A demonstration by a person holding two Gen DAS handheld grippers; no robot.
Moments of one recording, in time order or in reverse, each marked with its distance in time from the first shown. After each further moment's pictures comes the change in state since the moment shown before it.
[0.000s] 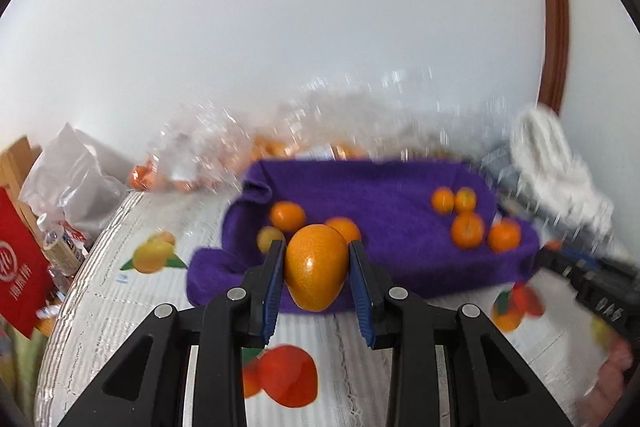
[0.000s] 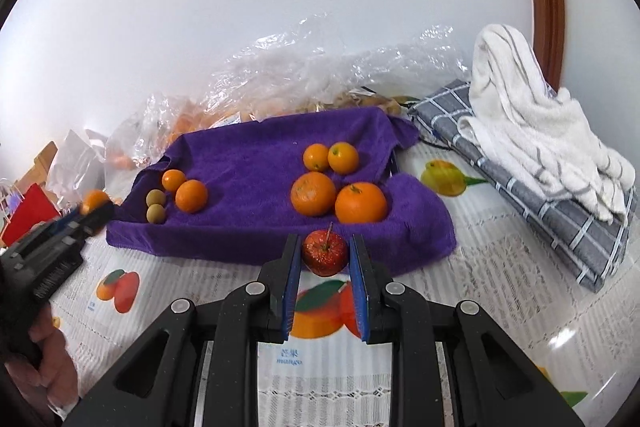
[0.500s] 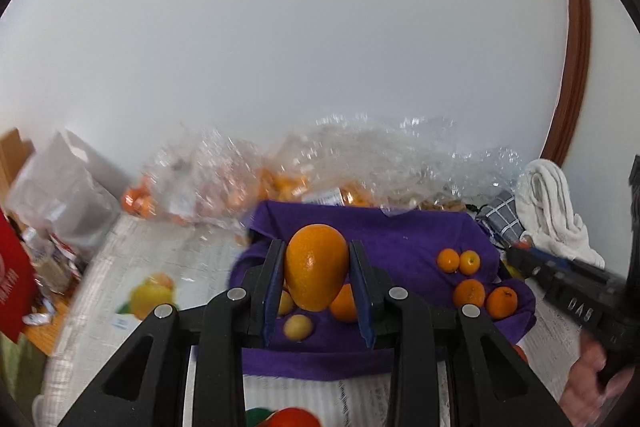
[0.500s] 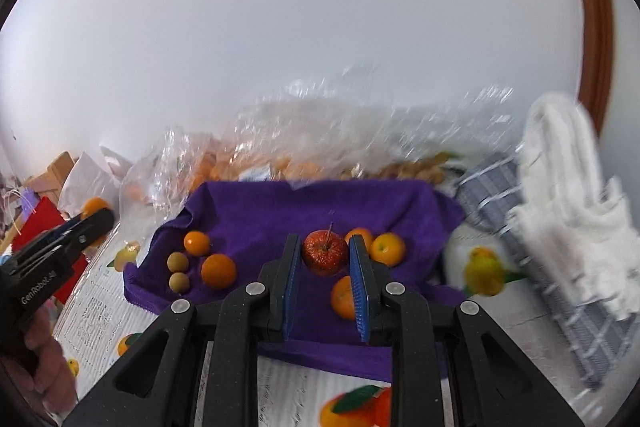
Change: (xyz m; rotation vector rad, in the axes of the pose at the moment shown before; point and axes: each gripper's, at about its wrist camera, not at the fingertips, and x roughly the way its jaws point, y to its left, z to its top) left arm 0.034 0.020 0.045 -0.070 0.003 -0.029; right arm 0.035 0.028 0.070 -0.052 -0.027 0.080
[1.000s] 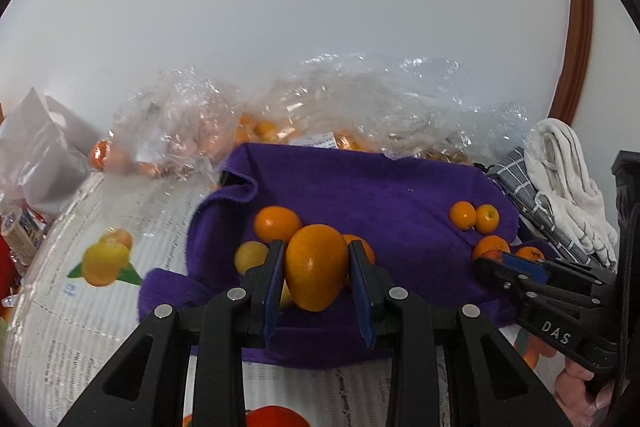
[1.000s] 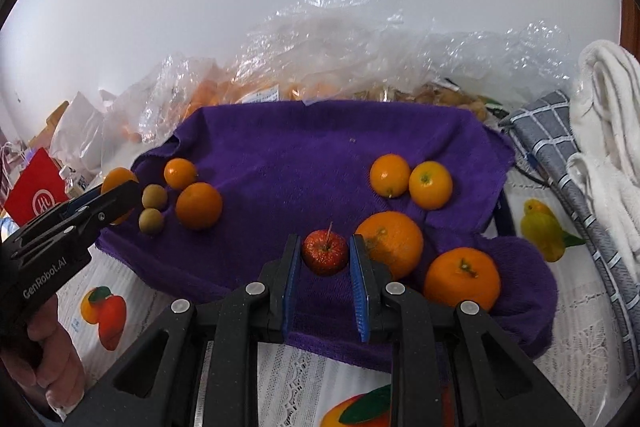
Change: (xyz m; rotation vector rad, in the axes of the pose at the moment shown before) left arm 0.045 -0.008 -0.043 0.005 0.069 -0.033; right arm 0.062 0.006 -0.043 -0.073 0.131 0.029
